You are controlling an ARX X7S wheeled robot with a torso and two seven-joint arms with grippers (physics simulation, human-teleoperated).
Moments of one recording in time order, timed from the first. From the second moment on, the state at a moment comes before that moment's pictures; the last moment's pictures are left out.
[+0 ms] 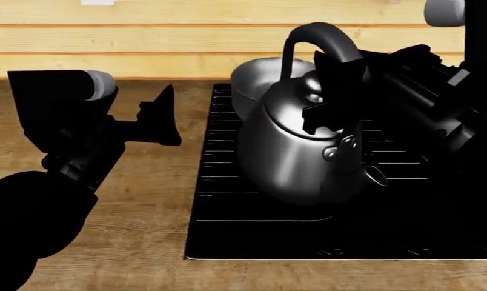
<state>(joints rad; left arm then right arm) -0.70 -0.50 0.05 0.51 -1.08 -0.89 -0.43 1.16 0.59 -0.11 -0.50 1.75 1.20 0.86</state>
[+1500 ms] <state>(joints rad) -0.69 -0.50 0.07 0.48 -1.08 -0.85 -0.42 1.16 0.61 -0.15 -0.50 1.70 1.16 0.83</state>
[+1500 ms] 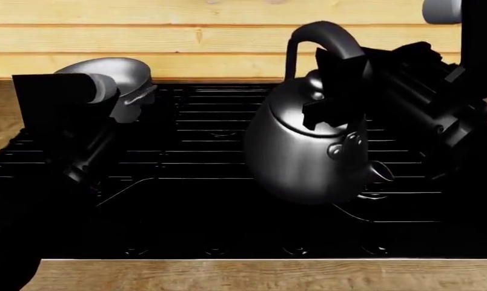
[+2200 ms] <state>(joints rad) -0.70 -0.50 0.09 0.42 -1.04 -0.82 -0.39 1.24 0.56 -0.27 -0.37 1.40 1.10 0.59</state>
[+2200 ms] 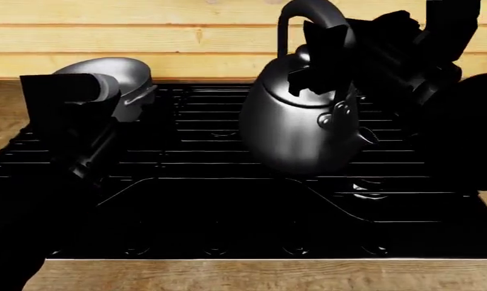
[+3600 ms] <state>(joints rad) -0.71 -0.51 0.10 0.33 -1.01 -0.77 -0.35 1.63 0.04 -0.89 1.01 0.84 0.27 -0.13</state>
